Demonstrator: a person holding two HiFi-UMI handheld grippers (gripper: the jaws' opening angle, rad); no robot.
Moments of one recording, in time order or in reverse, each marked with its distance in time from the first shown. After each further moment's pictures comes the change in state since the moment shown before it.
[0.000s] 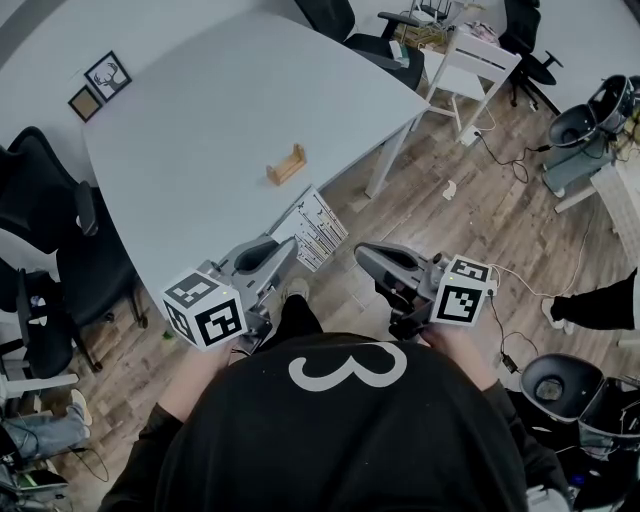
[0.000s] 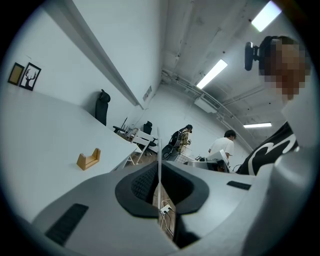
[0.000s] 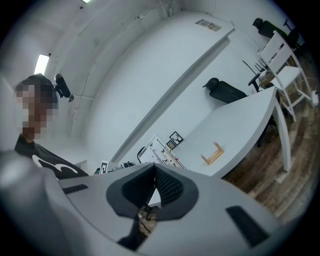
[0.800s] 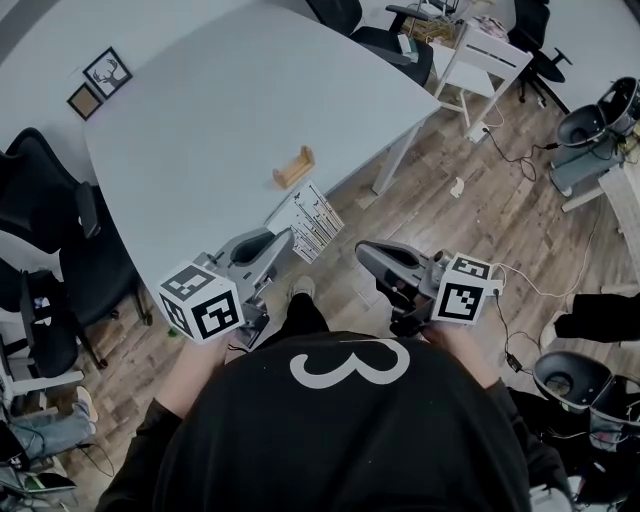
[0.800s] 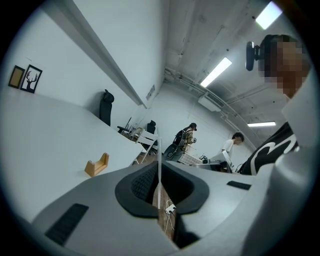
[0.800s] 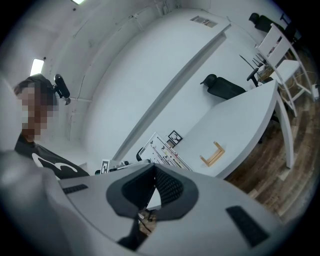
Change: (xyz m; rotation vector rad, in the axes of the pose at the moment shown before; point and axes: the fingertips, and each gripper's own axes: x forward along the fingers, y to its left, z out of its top) left arm -0.001 0.031 0.011 0.010 0.013 0.038; right arm 0.020 -0.015 -0.001 0.030 0.005 0.008
